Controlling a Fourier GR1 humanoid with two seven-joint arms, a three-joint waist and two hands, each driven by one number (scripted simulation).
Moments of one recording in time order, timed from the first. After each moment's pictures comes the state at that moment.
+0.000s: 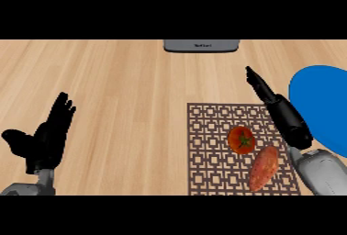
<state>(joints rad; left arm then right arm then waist) -0.04 0.37 -0.12 -1.51 0.30 0.29 0.04 -0.30 -0.46 0.34 -1.51 -0.12 -0.08 -0.09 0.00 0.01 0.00</state>
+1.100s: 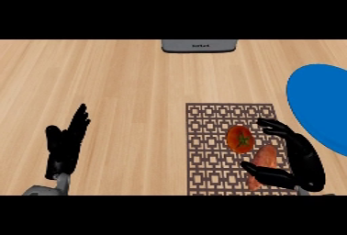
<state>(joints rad) -0.03 0.33 -0.22 -1.46 0.19 0.34 0.17 0.02 -0.37 0.23 -1.52 -0.08 -0.16 -0.73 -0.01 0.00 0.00</state>
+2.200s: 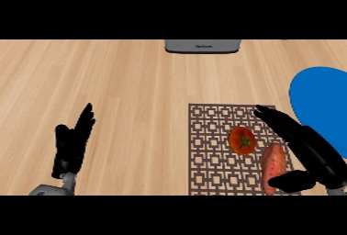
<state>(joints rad) -0.04 0.29 -0.22 -1.46 0.13 0.33 0.19 -0.04 -0.67 0.34 -1.78 0.44 0.02 0.00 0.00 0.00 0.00</state>
